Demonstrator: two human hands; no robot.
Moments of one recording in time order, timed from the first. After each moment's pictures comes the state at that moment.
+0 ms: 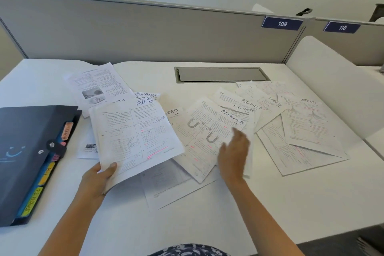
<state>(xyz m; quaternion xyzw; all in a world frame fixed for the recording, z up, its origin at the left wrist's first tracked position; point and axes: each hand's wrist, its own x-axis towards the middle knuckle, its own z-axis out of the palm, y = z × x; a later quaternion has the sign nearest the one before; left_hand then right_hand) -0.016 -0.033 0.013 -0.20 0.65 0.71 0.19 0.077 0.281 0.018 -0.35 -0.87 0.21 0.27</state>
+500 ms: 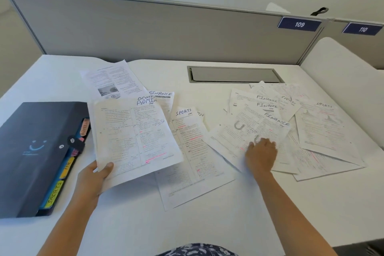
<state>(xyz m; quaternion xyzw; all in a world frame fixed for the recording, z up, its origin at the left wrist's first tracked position) -0.024 -0.074 0.016 -0.20 0.69 0.68 0.14 0.070 0.340 -0.002 -0.47 -0.87 0.10 0.10</state>
